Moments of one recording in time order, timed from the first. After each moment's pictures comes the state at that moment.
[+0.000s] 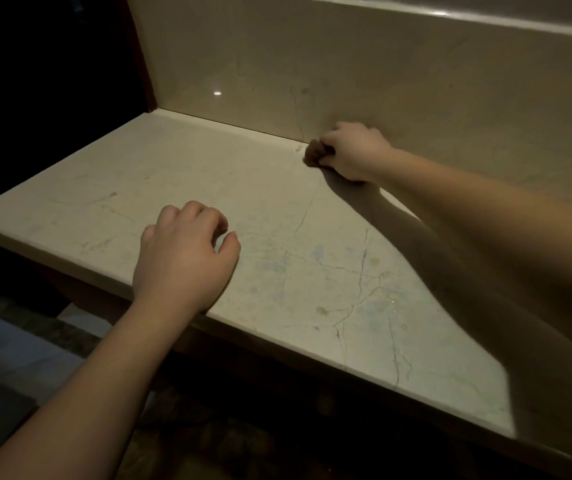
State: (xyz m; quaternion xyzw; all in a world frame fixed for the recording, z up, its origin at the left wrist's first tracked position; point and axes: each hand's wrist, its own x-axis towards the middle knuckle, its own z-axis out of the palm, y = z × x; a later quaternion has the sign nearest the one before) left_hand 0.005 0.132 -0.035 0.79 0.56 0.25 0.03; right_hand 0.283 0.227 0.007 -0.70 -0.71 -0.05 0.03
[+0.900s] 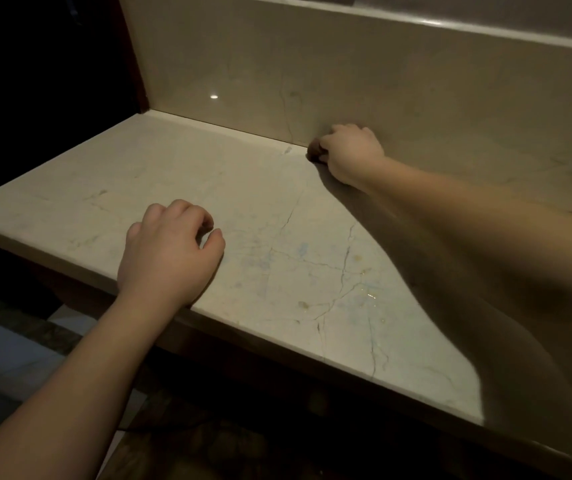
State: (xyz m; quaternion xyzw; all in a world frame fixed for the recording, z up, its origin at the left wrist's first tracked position) left_hand 0.006 0.130 -0.034 0.79 0.56 0.24 0.02; right_hand 0.295 0.222 -0.001 -0.70 -0.70 -0.14 0.03
